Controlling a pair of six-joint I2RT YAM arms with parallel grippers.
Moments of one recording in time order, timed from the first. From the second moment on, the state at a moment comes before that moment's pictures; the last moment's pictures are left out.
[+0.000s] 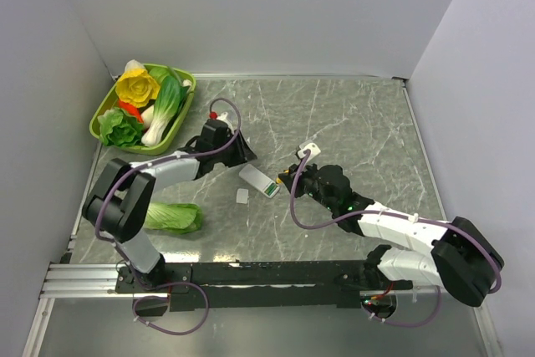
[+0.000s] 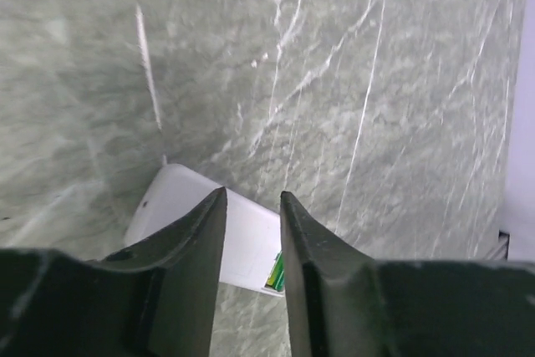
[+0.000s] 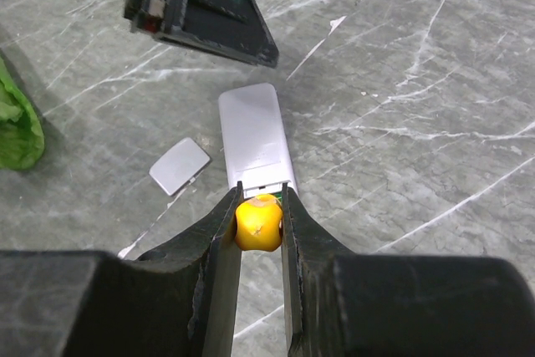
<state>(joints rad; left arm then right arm) -0.50 1.66 0.91 0.12 0.19 -0.74 0.77 1.14 0.43 0.46 0.04 0.14</state>
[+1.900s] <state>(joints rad) -0.51 1.74 0.82 0.27 0.24 -0.78 0.86 1.15 0.31 0.60 0.19 0.23</state>
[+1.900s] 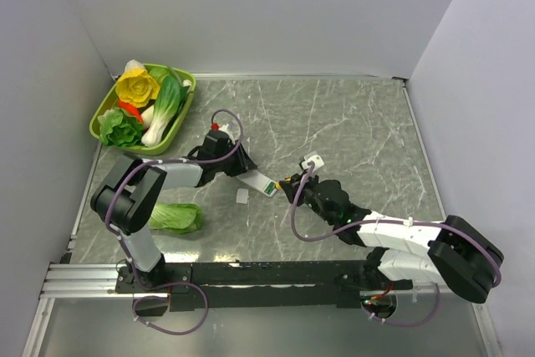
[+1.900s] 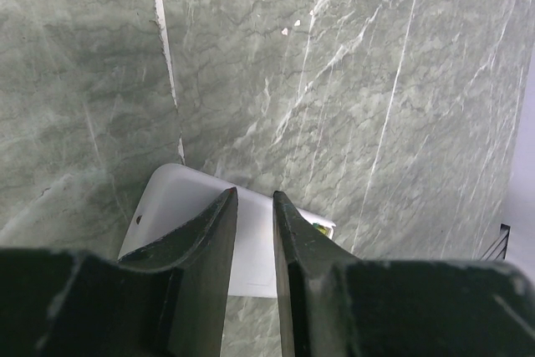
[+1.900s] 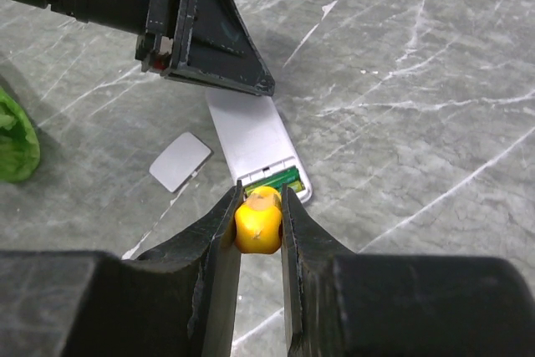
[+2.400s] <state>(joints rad) -0.56 1.63 0.74 0.21 0.22 -0.82 0.87 1.10 0.44 0.30 0.28 0.22</state>
